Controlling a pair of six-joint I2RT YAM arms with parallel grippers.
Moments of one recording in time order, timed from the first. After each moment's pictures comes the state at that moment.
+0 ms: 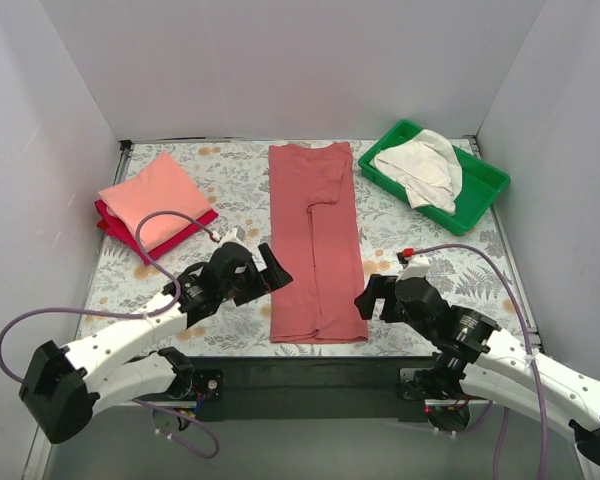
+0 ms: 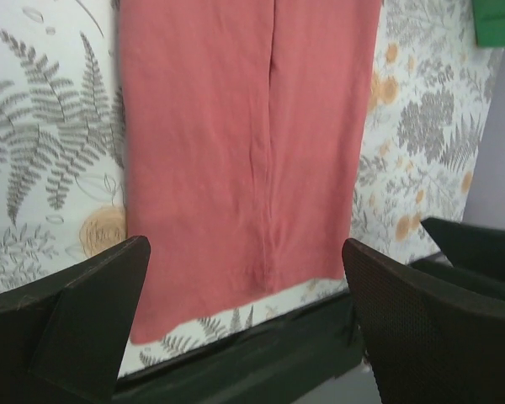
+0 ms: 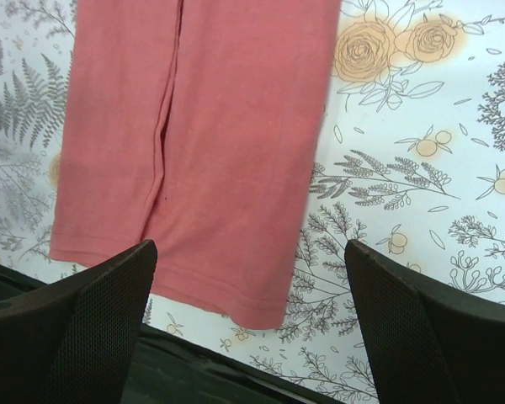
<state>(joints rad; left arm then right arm) -0.74 1.04 0.64 -0.31 -0.08 -1.02 0.95 0.58 0.43 -0.49 0.34 0.74</state>
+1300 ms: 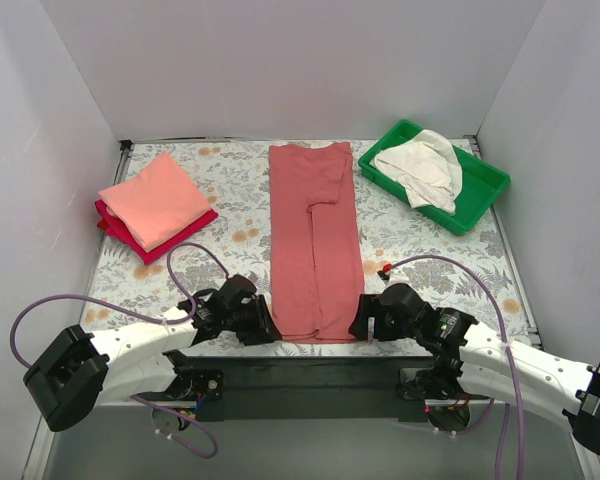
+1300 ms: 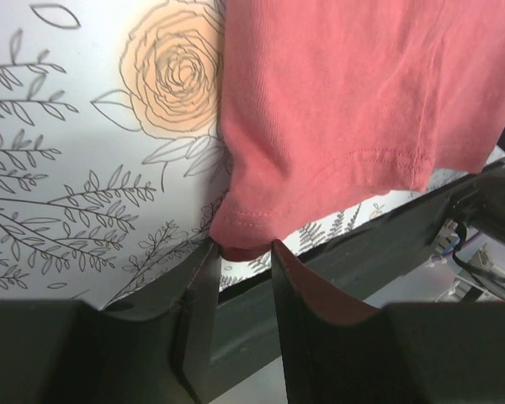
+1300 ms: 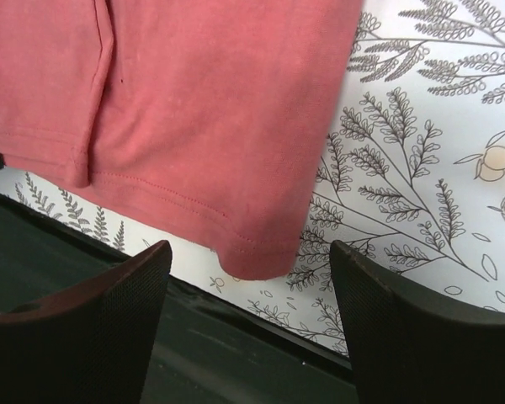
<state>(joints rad) -0.82 1.06 0.35 -0.24 0.20 -1.08 0.95 0.73 0.33 -0.45 0.08 0.82</state>
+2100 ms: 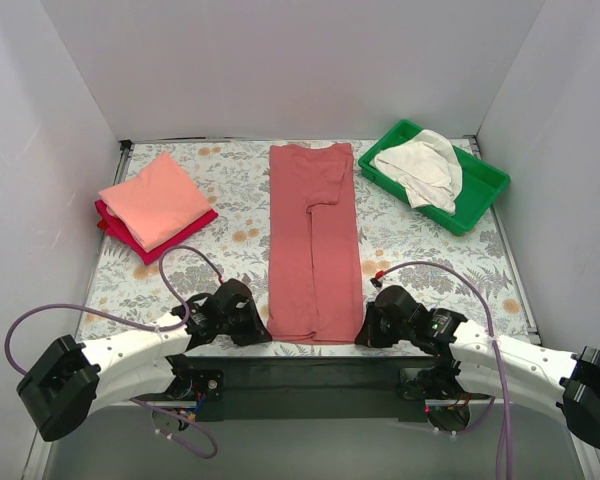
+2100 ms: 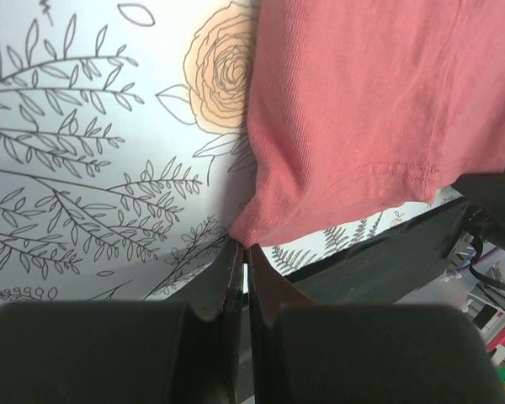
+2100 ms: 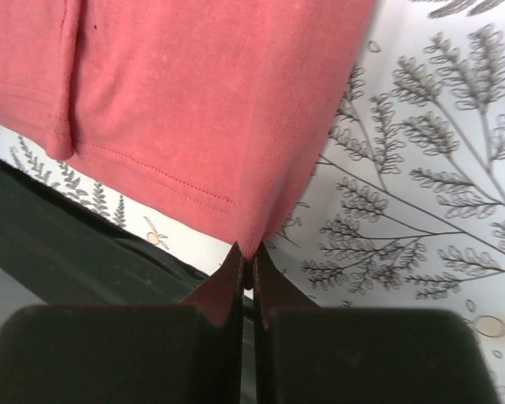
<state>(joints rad) -0.82 1.00 0.32 -0.27 0.13 -1.07 0.94 0.83 0.28 -0.35 -0.06 0.85</state>
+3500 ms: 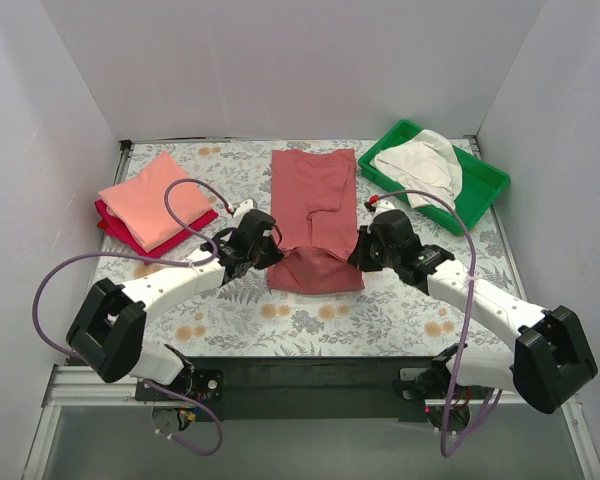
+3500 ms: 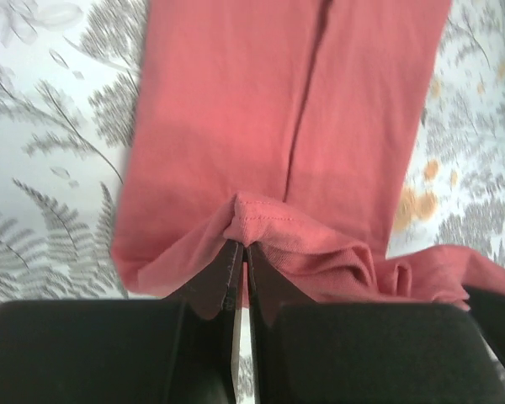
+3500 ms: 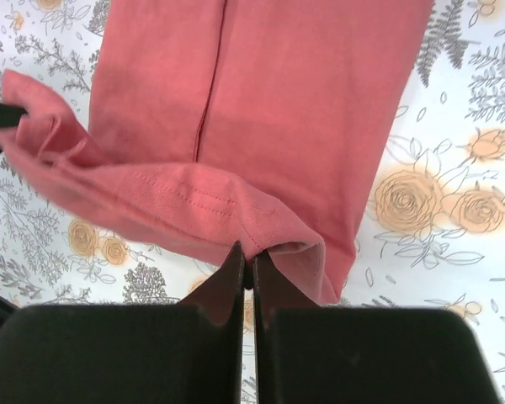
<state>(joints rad) -0.71 1.38 0.85 -0.25 -0.21 -0.97 0.63 1.18 0.74 -0.26 -0.03 0.50</state>
